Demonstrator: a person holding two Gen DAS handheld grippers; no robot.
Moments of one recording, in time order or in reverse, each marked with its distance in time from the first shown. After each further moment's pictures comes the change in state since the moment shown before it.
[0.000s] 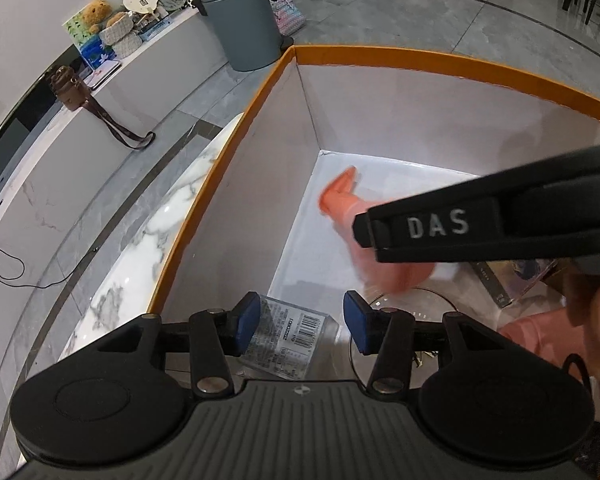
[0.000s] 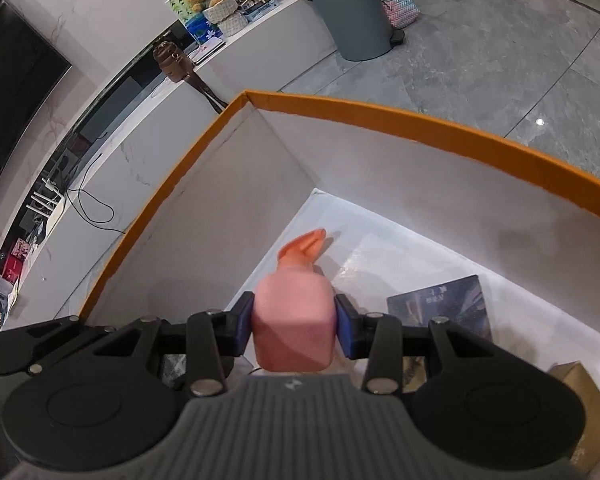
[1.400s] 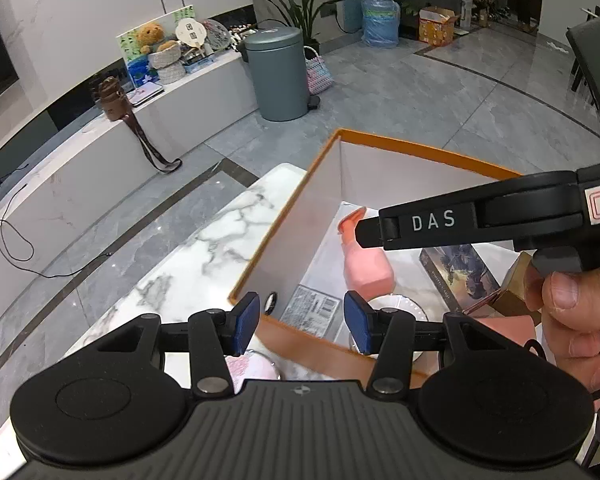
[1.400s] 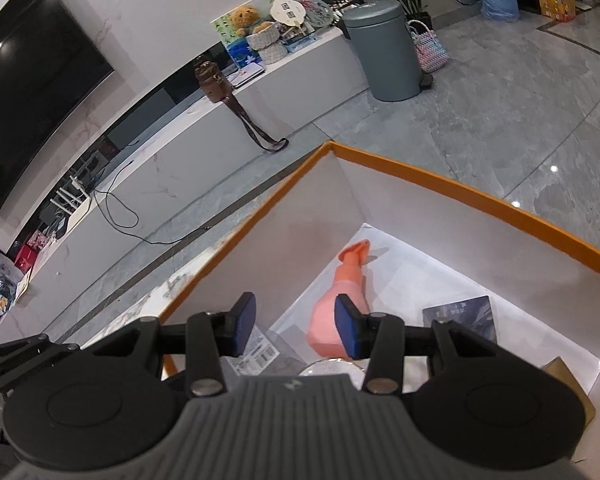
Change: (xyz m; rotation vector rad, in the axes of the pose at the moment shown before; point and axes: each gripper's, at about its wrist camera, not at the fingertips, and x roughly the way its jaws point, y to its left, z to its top) left arm -0.089 0.033 -0.033 -0.164 -0.176 -0.018; right arm -0.056 0.046 -0.008 -0.111 -0.091 0.032
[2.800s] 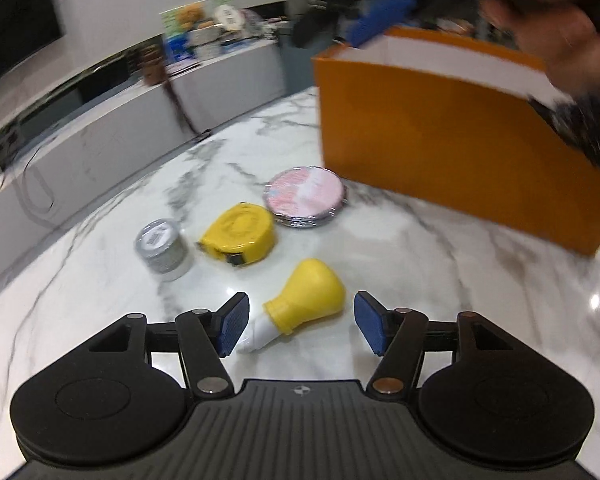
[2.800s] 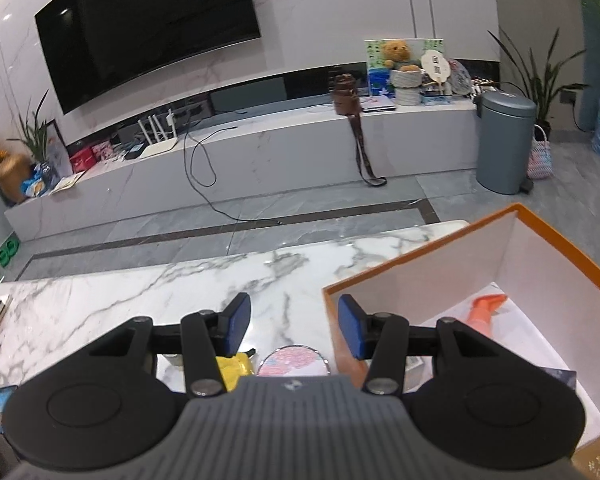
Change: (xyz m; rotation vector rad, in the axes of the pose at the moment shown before) left arm -0.010 0.035 -0.184 -0.020 -0.068 0.031; right arm -0.004 0.116 -0.063 -0.463 -0.087 0.122
